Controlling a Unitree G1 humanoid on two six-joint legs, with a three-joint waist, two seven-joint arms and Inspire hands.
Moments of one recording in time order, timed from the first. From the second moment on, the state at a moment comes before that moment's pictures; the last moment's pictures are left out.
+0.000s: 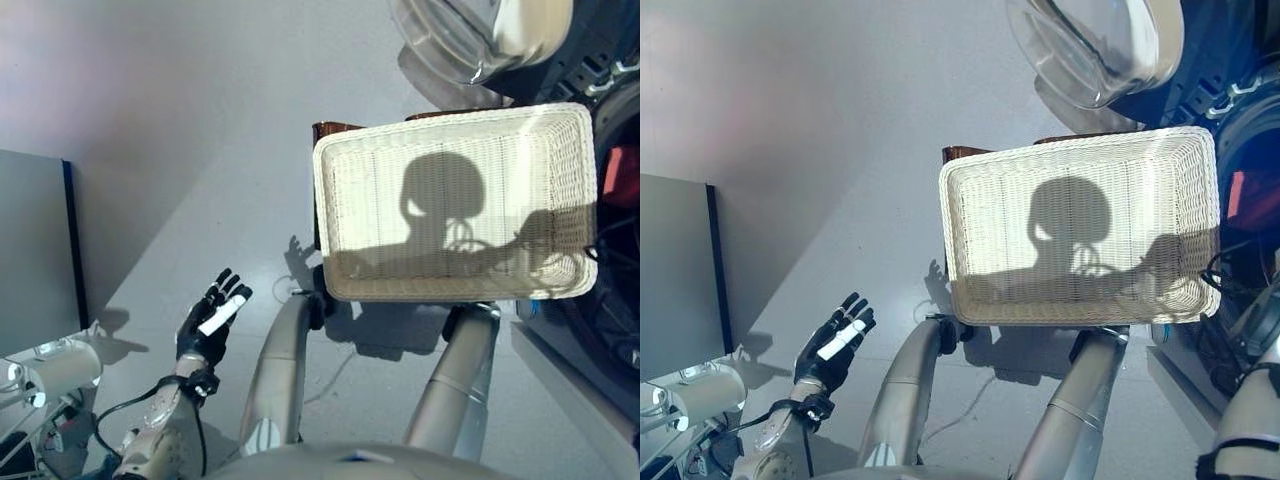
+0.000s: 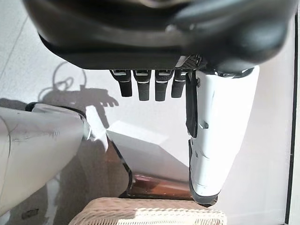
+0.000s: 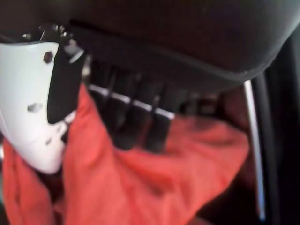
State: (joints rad) left arm 0.26 0.45 -0.32 0.23 -0.94 -0.26 0.00; right arm -1.14 -1.02 -0.31 1.60 1.09 -0.30 -0.77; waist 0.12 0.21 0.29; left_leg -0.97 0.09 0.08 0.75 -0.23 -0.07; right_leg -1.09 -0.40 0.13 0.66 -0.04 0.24
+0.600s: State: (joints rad) left arm 0.26 0.45 -0.32 0.23 -0.94 -0.27 0.00; right arm -1.14 -0.98 -0.23 1.58 0.96 -0.28 -0.71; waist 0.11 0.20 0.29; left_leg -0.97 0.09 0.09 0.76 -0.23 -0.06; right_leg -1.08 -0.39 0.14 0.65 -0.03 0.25
